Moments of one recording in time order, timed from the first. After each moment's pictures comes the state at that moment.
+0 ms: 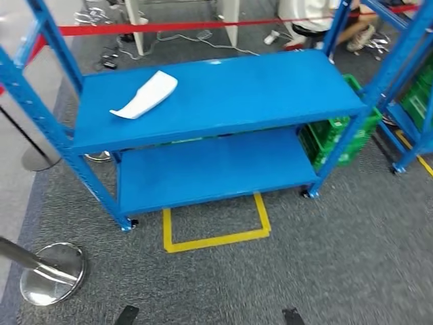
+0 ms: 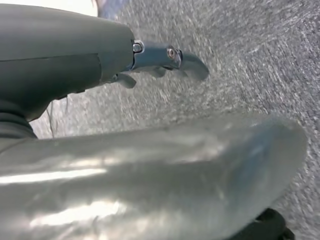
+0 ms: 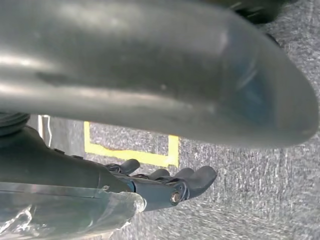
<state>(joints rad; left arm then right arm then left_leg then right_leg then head) -0.11 -0.19 1.05 -0.21 -1.18 0.15 0.02 -0.06 0.11 -0.14 -0.18 0.44 -0.22 0.14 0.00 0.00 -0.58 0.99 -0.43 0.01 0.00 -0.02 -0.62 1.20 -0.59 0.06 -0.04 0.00</state>
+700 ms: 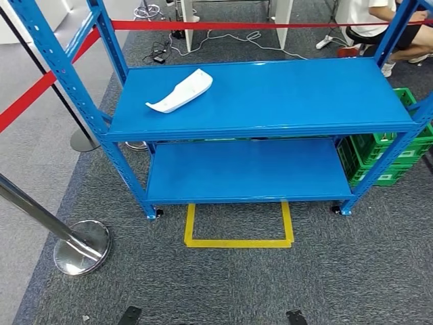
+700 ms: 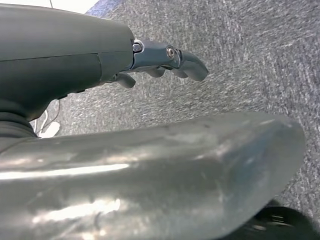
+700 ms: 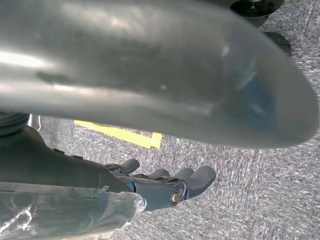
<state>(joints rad) -0.11 -0.19 1.05 -0.21 -1.18 0.14 0.02 -0.06 0.11 -0.15 -0.18 0.43 -0.22 0.12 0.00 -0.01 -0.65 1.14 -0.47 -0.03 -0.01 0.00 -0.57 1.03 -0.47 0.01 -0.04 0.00</state>
